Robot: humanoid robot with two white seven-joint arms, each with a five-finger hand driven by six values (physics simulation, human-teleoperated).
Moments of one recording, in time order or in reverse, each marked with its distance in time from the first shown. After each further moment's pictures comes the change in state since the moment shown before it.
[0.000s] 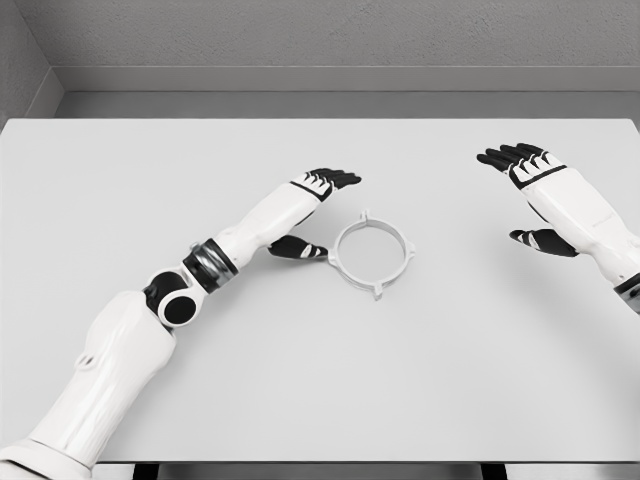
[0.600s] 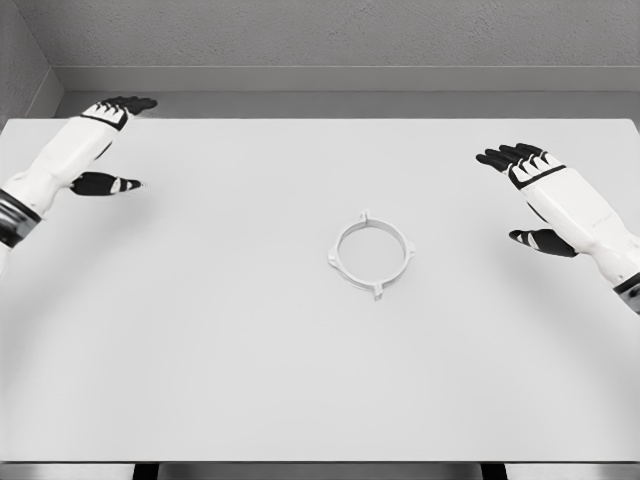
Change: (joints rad) left arm -0.026 0.442 0.201 0.000 0.121 0.000 0.008; right arm 0.000 0.000 0.002 -0.001 0.000 0.000 0.000
